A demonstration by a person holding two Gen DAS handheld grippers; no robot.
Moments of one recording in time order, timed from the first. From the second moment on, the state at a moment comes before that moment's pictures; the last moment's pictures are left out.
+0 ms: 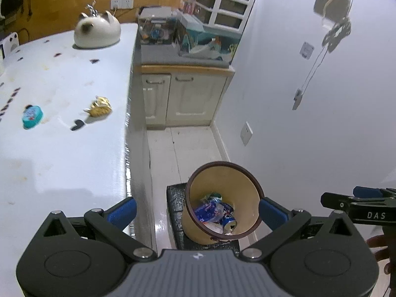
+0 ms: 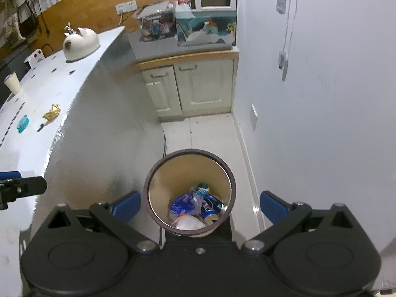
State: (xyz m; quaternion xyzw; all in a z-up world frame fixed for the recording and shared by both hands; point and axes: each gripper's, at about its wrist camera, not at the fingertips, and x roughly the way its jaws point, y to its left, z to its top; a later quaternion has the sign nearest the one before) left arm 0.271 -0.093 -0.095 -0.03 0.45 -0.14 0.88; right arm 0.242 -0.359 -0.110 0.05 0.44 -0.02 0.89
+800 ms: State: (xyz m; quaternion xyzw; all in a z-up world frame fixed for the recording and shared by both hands) left arm 0.254 0.077 -0.043 -0.03 0.38 -0.12 0.92; right arm 0.210 -0.208 -0.048 0.04 0.36 -0.02 0.93
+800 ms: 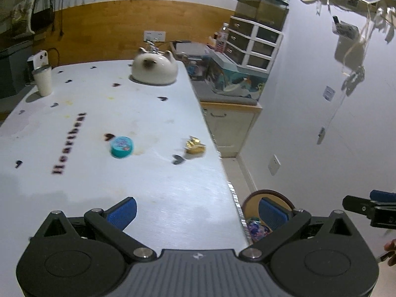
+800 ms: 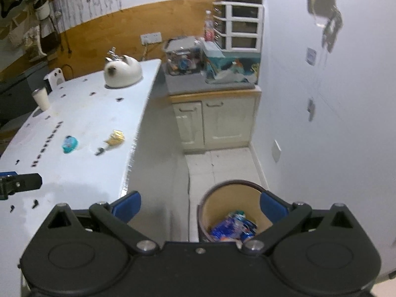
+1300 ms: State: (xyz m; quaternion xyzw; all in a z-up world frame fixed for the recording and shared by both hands) left arm 0.301 0.160 -0.043 -0.03 0.36 -0.09 0.93; right arm 0.244 -0.116 -0.035 0.02 0.34 0.01 0.94
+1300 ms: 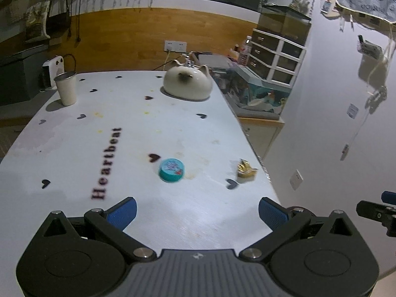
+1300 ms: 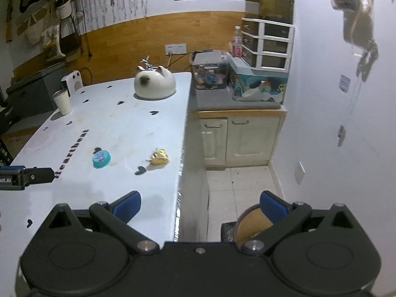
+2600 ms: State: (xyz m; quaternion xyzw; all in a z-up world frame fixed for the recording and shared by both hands) left arm 0.452 0.172 -0.169 0.01 0.37 -0.10 0.92; right arm 0.439 -0.012 -0.162 -0.11 0.36 0.08 0.92
